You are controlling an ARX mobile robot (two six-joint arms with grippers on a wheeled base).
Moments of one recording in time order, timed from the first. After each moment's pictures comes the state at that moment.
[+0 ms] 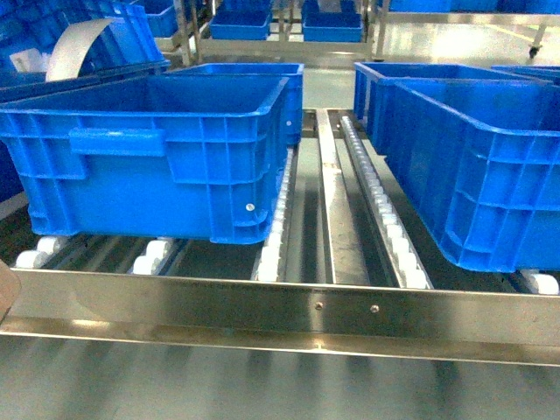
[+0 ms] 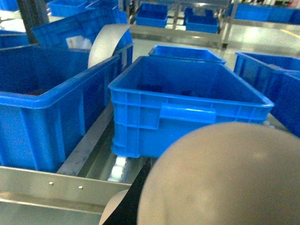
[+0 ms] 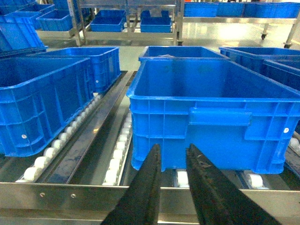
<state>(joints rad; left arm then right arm) 0.01 0.49 0.27 0.17 -0.02 -0.03 0.18 0.48 0.12 0.35 0.19 -0.02</state>
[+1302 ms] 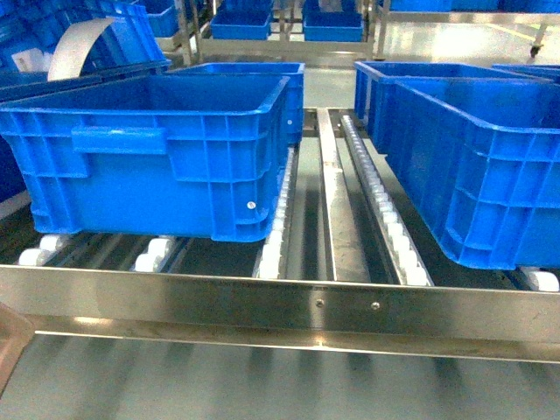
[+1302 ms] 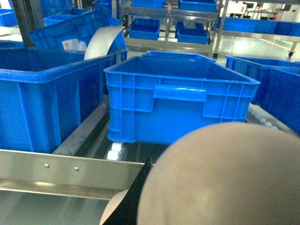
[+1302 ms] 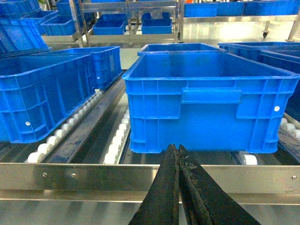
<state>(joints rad) 0.00 0.01 0.02 -0.01 0.00 -0.01 0.00 0.00 0.01 0.00 0.00 -0.01</state>
